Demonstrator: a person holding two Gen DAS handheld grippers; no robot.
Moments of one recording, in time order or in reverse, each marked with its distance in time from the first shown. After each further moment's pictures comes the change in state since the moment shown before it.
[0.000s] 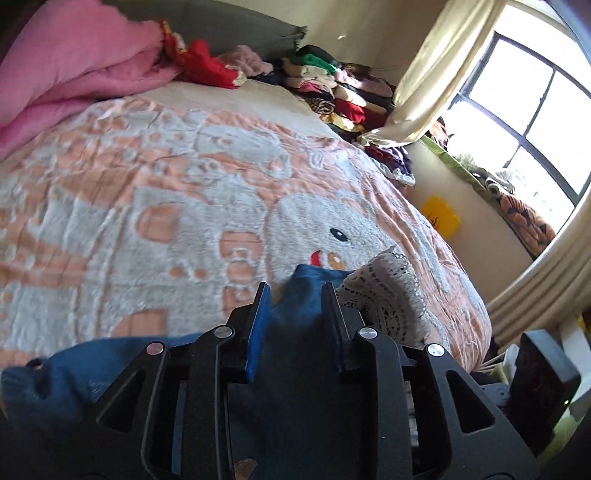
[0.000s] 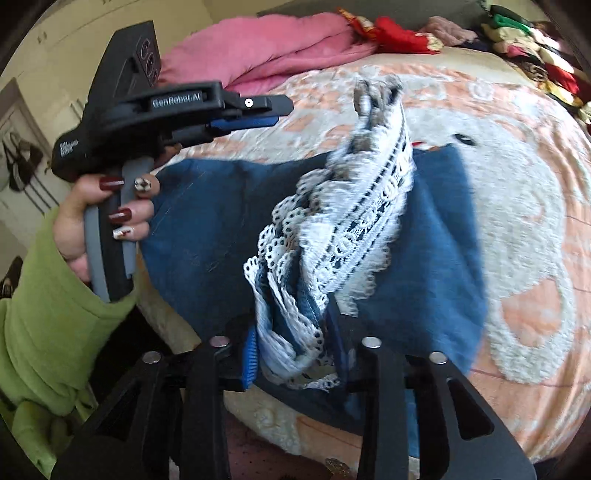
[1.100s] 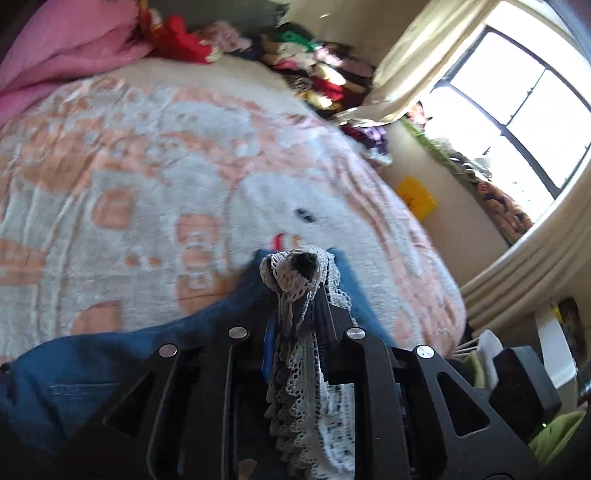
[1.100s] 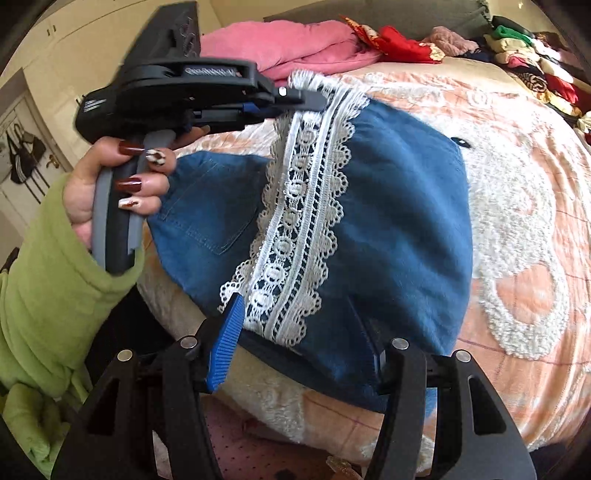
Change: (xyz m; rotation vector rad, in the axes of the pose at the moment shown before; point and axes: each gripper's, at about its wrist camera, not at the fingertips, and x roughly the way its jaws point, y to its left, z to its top) left arm 0.025 -0.008 0.001 -0.015 0.120 -0.090; right arm -0.006 0.005 -0.013 -0.022 -0.032 -0.018
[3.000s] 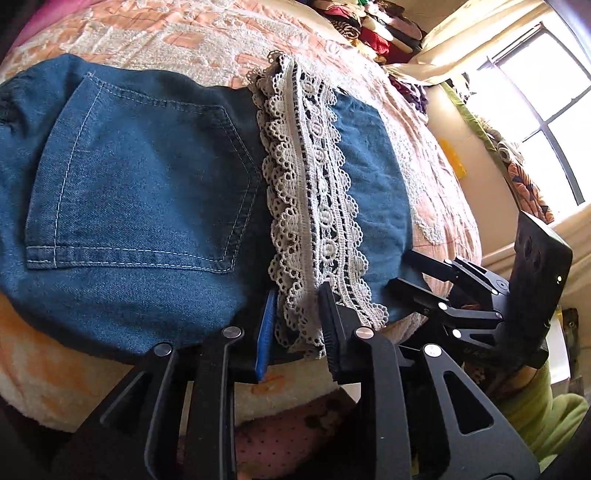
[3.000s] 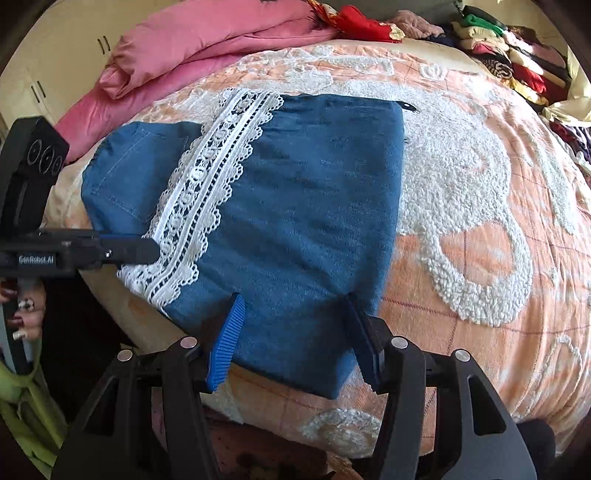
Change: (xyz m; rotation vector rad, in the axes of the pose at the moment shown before) left arm -0.019 -0.018 -0.124 -0.140 0.189 0.075; right arm 0.006 -0.031 -0.023 0.034 0.084 -0.210
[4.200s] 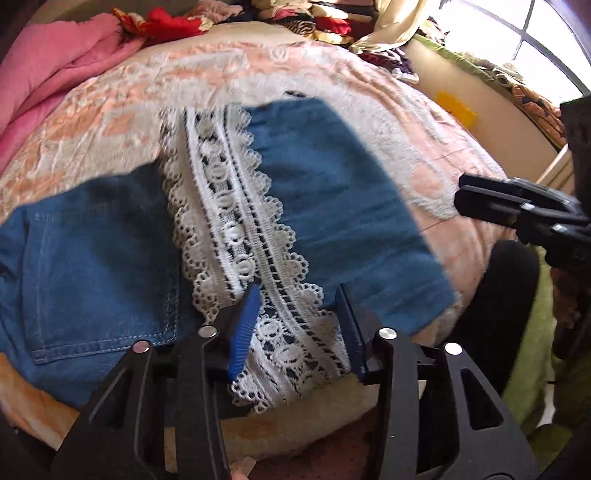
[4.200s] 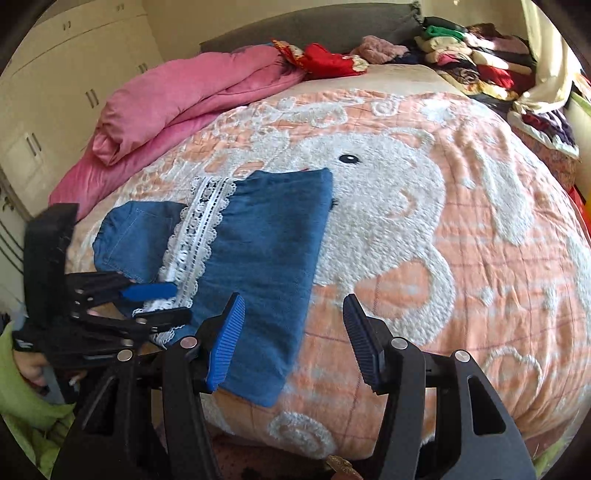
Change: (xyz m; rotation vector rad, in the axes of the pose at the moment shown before) left arm 0.031 -0.057 0.005 0.333 -0.045 0.222; right arm -0.060 -0.044 0.018 0.109 -0.154 0.010
